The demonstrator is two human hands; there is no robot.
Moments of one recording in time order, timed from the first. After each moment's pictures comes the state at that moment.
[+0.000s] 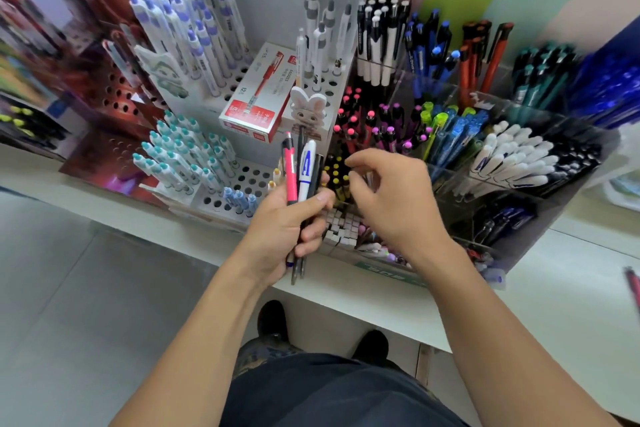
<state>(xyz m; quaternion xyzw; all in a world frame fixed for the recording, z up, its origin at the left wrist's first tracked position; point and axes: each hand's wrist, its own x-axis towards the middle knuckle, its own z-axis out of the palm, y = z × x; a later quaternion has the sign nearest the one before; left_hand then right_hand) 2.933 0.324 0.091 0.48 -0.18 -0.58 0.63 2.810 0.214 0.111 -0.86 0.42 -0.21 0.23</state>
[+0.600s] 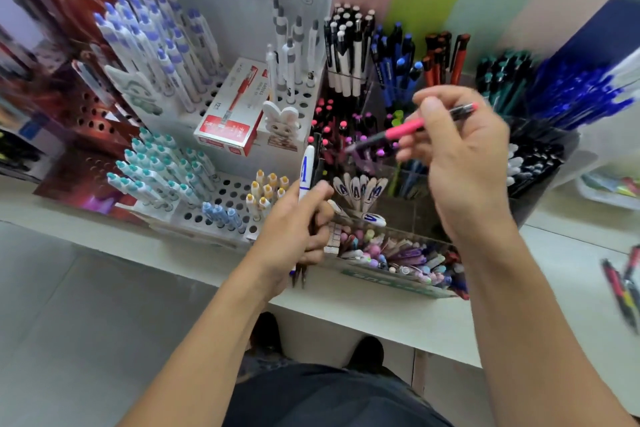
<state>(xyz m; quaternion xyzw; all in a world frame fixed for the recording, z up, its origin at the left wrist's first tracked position) 2.910 0.303 0.105 0.52 -0.18 -0.60 0.58 2.773 0.188 0.178 -0.62 0.40 -0.44 0.51</state>
